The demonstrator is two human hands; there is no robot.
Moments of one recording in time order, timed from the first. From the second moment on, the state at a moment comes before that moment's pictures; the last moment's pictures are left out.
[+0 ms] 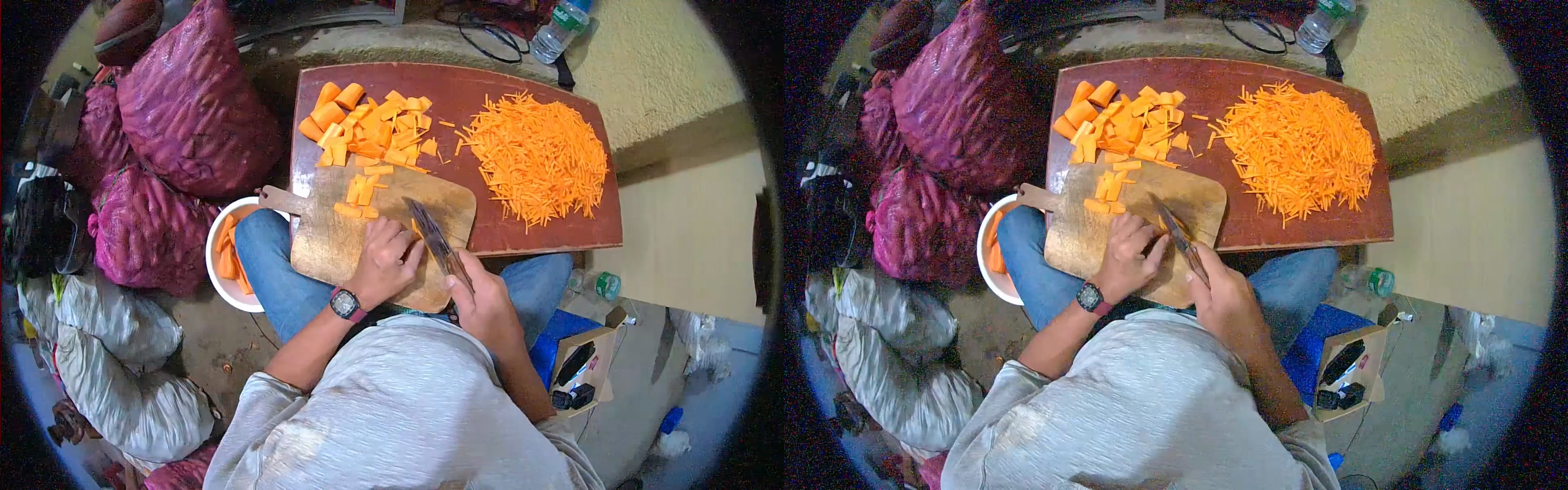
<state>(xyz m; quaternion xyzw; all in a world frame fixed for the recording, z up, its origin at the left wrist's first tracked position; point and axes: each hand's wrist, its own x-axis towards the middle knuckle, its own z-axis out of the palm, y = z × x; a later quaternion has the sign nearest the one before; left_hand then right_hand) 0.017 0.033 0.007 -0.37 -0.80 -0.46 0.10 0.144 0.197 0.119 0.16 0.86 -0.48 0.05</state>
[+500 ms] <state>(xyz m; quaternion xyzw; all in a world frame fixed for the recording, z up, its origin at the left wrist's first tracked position) -0.018 -0.006 0.025 -0.27 -0.84 -0.46 0.11 0.153 0.221 0.106 0.09 0.86 -0.50 0.11</state>
